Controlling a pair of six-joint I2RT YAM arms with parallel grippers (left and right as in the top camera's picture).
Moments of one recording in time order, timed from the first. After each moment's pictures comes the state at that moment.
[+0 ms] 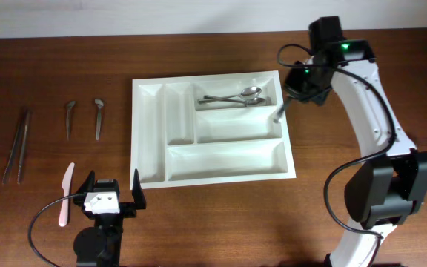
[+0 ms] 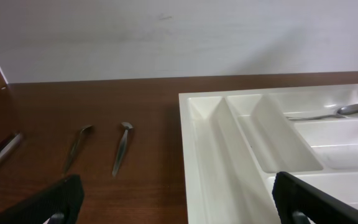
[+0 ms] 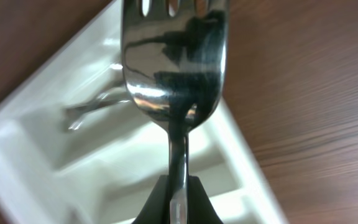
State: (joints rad) left arm -0.03 0.01 0.05 -0.16 -0.06 0.02; right arm 0.11 1.99 1.86 -1.13 -0.19 0.68
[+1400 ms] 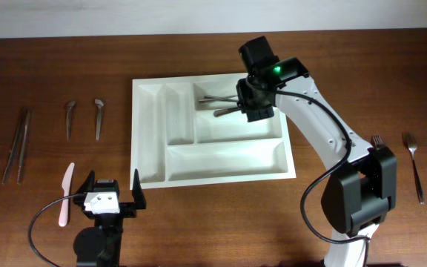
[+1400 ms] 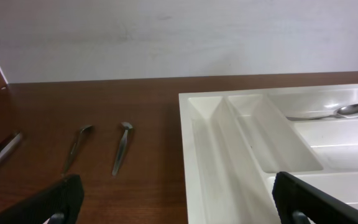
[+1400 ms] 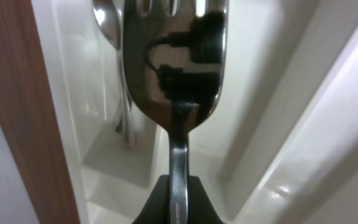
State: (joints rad) left arm -0.03 0.01 0.05 -0.16 -0.06 0.02; right arm 0.39 2.00 1.77 -1.01 -0.07 1.73
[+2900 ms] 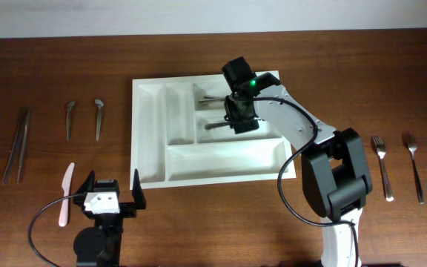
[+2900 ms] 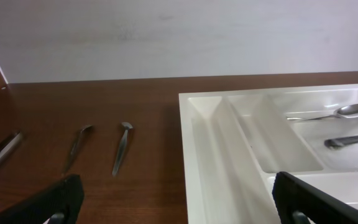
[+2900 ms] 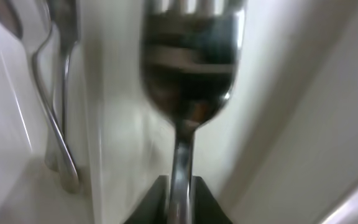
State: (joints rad) left arm -0.03 0.01 0.05 -0.16 -0.06 0.02; right arm 0.44 2.15 1.70 -0.87 -0.07 1.77
